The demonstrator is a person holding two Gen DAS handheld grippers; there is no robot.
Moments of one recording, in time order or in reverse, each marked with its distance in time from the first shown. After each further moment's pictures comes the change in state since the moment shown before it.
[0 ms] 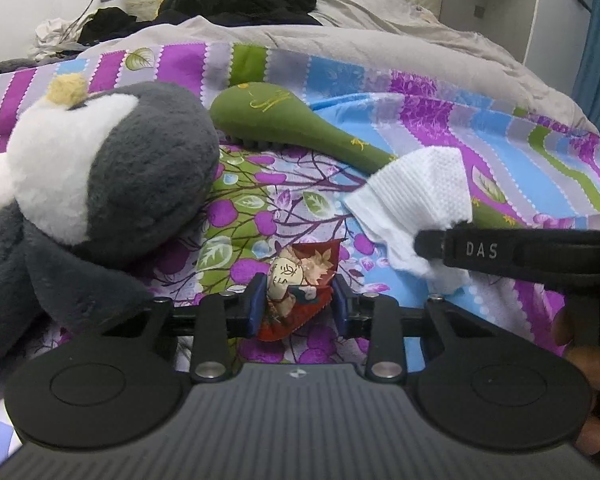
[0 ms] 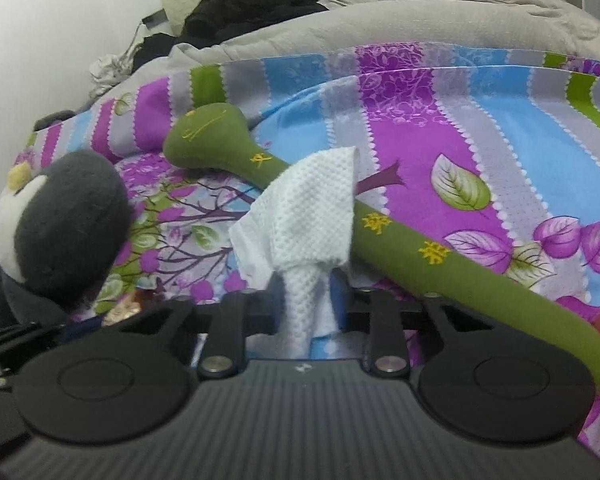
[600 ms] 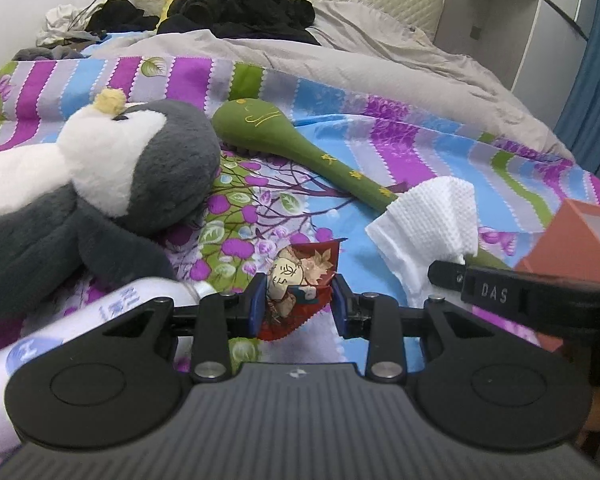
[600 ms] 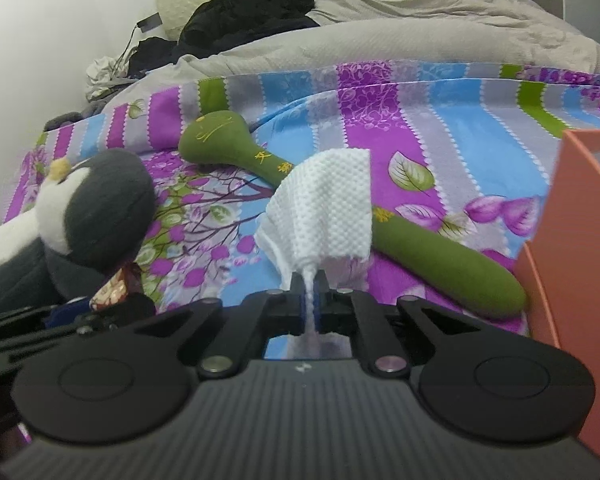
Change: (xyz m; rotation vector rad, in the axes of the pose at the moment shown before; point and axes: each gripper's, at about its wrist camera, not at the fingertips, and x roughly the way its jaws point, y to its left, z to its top) left arm -0.086 -0.010 -0.007 -0.075 -0.004 -0.055; right arm -0.076 0.003 -0.015 0.005 -0.001 -0.040
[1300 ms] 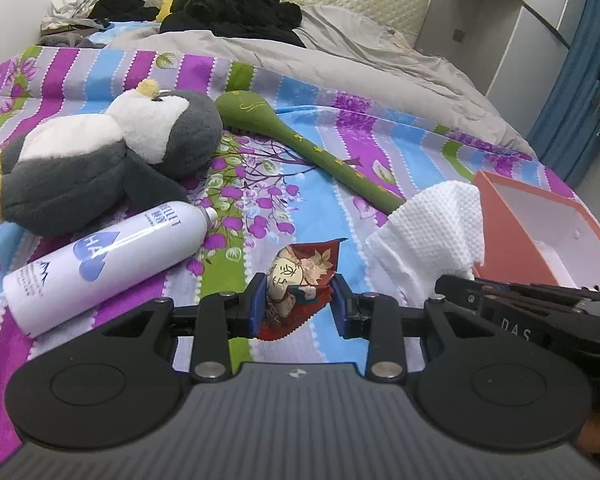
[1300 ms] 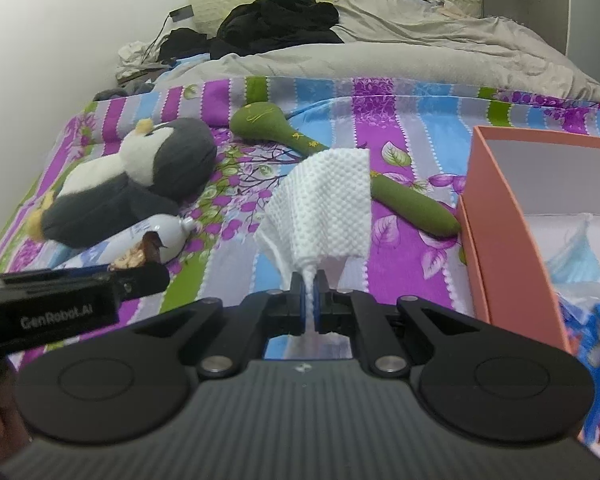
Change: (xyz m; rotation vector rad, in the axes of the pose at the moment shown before) left arm -0.130 -0.011 -0.049 -0.034 0.028 -0.062; right arm -0.133 0.021 -0.051 -0.099 0.000 0.002
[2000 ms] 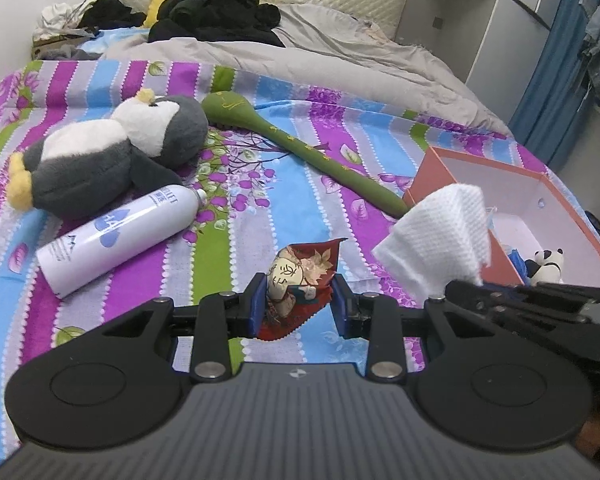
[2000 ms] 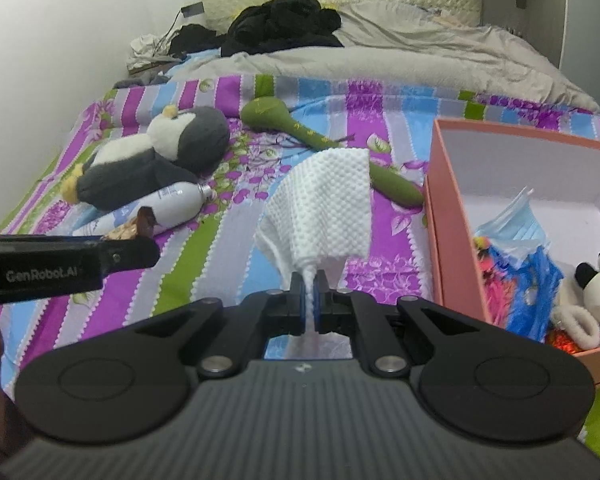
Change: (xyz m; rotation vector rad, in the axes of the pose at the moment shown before) left arm -0.078 -0.034 -0.020 0.048 0.031 -0.004; right arm -0.083 -0.003 -0.034 -0.042 0.005 -0.007
